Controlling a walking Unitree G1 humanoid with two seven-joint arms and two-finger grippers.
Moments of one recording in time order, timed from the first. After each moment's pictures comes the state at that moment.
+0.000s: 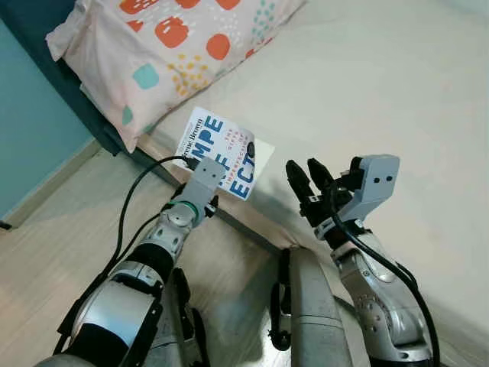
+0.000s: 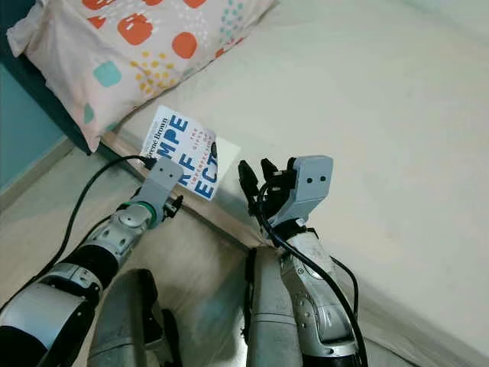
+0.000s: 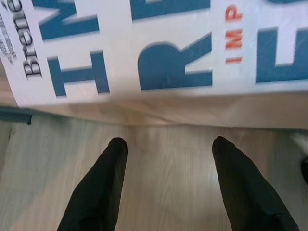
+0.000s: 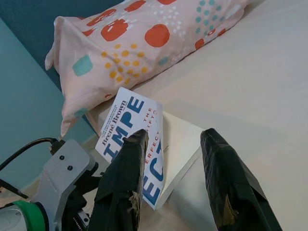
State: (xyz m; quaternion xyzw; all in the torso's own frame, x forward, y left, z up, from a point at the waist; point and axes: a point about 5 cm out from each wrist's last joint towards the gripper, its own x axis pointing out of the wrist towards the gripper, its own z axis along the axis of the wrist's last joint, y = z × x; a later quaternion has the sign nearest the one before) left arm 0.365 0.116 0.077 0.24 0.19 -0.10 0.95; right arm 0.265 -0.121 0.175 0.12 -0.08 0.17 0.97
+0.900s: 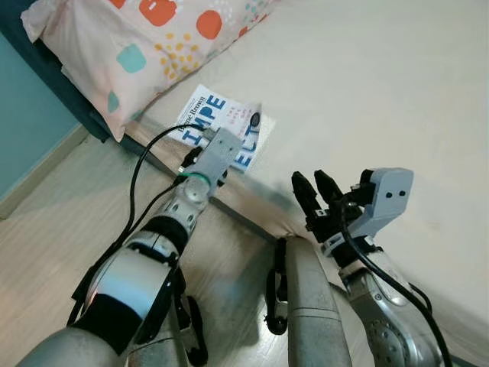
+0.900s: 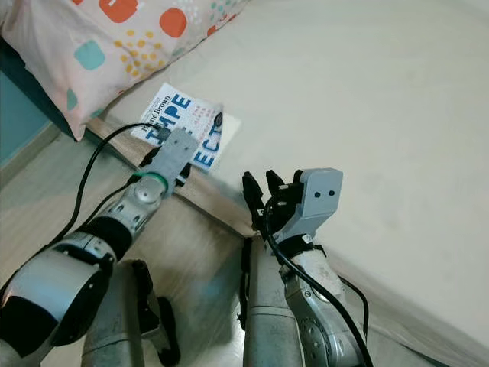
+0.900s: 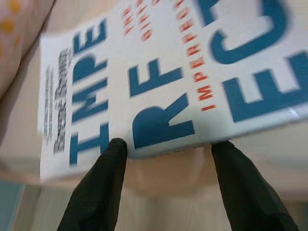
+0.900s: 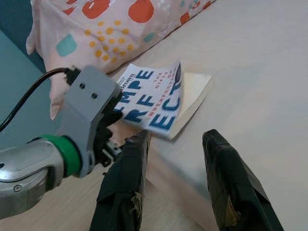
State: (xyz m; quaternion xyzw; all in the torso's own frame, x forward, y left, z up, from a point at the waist) left arm 0.393 0.072 0.144 0.28 0.05 -0.09 0.96; right arm 0.240 -0.121 0.178 0.13 -0.06 0.15 0.98
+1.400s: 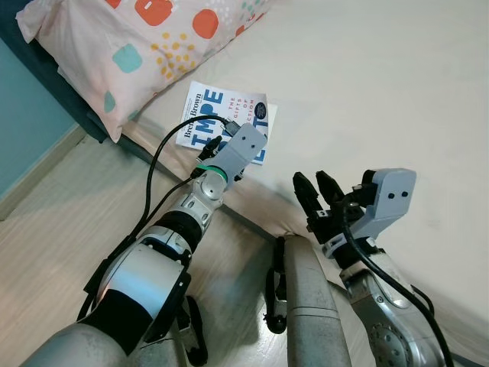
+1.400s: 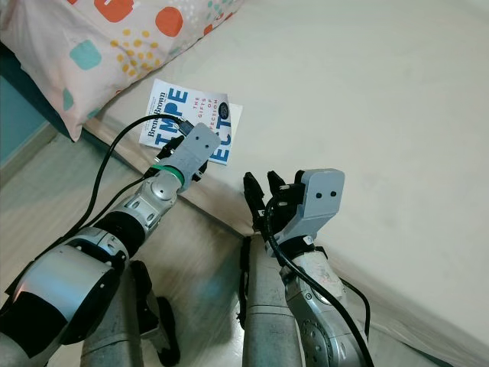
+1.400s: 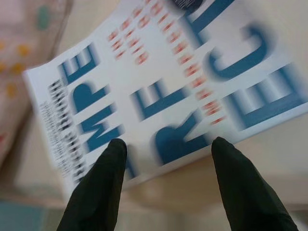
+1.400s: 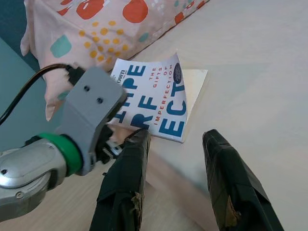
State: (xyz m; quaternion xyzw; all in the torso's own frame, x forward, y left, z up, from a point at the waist) left arm 0.393 0.073 0.144 0.34 0.03 -0.06 0.94; right arm 0.239 -0.121 0.179 0.13 -0.06 0.15 0.98
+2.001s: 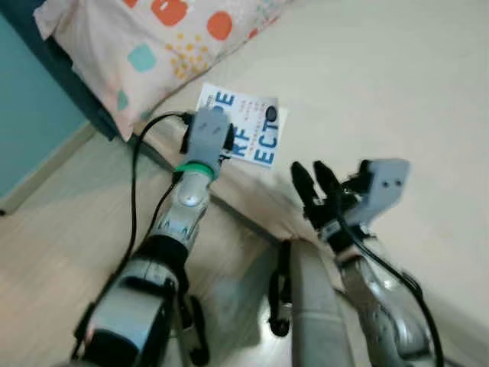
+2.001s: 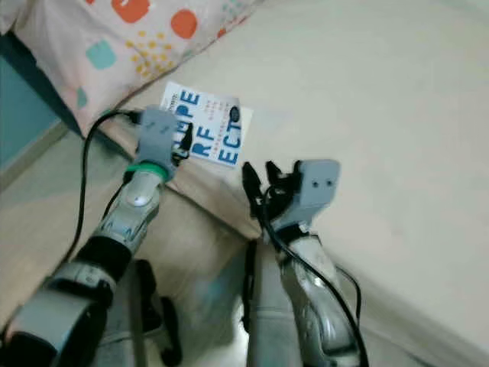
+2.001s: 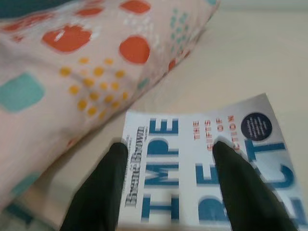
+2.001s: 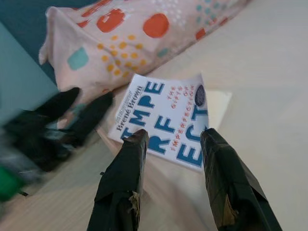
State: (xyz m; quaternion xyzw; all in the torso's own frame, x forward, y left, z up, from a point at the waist) left arm 0.356 0.086 0.179 0.06 -0.15 -0.05 0.99; right arm 0.267 -0.119 0.180 0.12 -0.09 0.16 0.98
